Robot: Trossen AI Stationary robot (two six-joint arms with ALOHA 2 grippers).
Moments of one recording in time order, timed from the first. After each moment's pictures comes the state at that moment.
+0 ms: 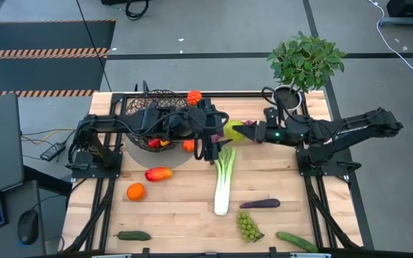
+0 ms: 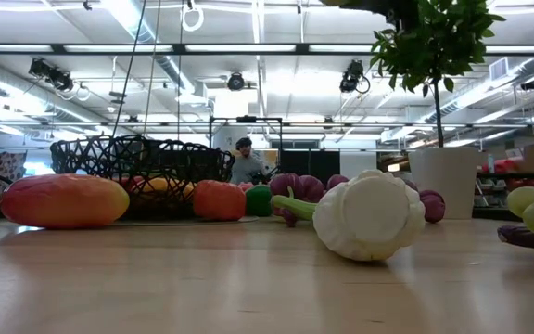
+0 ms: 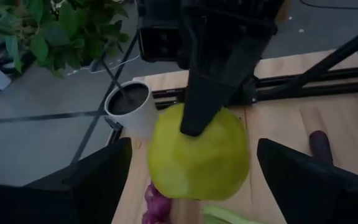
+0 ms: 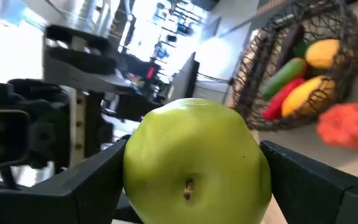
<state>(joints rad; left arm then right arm) -0.09 1.76 2.01 -0.69 -0.36 0.12 0.15 1.01 0.85 0.09 0.39 1.23</state>
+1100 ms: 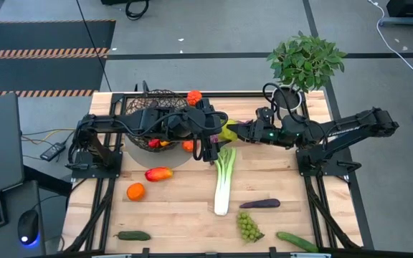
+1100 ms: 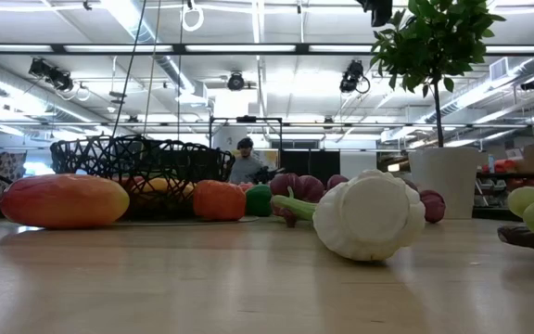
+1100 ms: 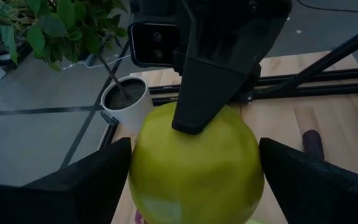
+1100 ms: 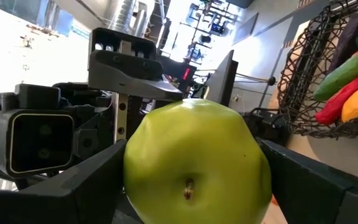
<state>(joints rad) -0.09 1.77 2.01 -0.73 -0.36 0.09 0.14 1.10 0.85 0.36 0.31 1.22</state>
